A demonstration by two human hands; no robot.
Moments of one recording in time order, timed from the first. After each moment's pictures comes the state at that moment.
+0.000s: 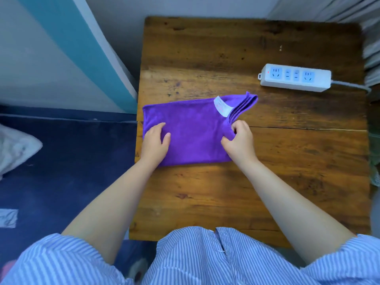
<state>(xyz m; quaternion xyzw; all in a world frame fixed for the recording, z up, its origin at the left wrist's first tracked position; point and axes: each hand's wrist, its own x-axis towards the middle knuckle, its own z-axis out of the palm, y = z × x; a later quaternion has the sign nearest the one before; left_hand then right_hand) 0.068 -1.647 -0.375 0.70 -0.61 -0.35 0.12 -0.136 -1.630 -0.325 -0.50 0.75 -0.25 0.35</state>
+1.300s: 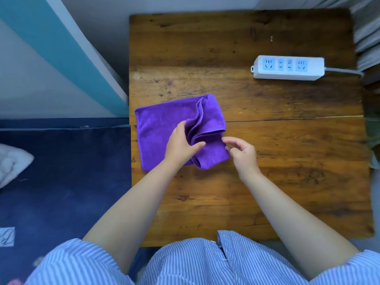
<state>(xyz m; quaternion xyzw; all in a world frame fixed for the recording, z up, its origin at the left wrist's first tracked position) 0.009 -1.647 -0.375 0.64 -0.58 -0.49 0.13 -0.140 -1.594 -0.358 -0.29 0.74 -0.36 0.49</state>
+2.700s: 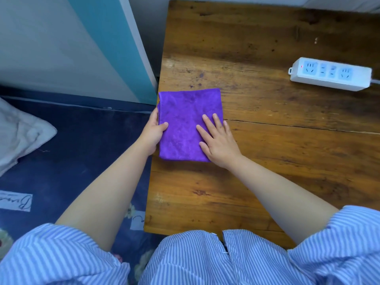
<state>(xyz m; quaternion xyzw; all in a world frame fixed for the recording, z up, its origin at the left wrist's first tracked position) 0.119 -1.672 -0.381 0.65 -0.26 -0.65 0.28 -0.073 -1.632 -0.385 -0.79 0.55 0.09 0.26</state>
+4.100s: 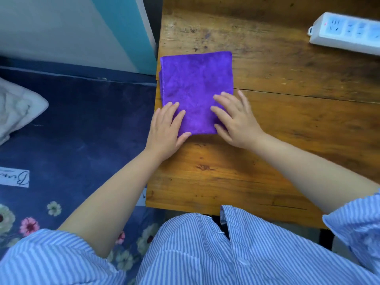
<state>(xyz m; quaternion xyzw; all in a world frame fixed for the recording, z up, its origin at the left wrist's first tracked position) 0.115 -1.589 -0.391 0.57 -0.80 -0.18 0.00 -0.098 -1.614 -0.377 -0.88 0.46 -0.05 0.09</state>
